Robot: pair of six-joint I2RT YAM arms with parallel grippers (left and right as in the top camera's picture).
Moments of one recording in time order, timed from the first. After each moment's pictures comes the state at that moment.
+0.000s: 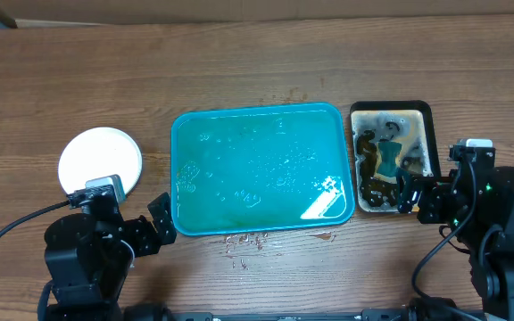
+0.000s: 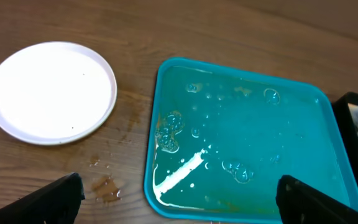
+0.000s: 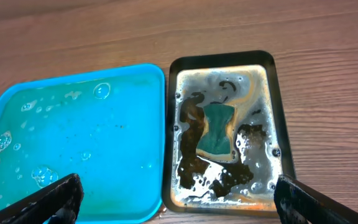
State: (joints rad) left arm 0.10 0.55 0.88 -0.99 0.14 -0.22; right arm -0.03 0.74 0.94 -0.91 -0.18 0.10
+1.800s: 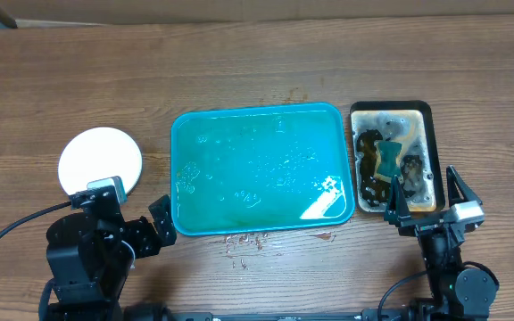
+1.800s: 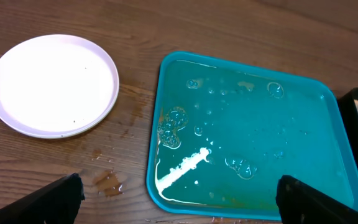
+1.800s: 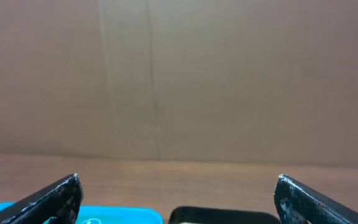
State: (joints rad) left arm 0.10 0.55 0.88 -1.00 0.13 -0.22; right arm -0.02 0.01 0.02 0.20 -0.18 0.09
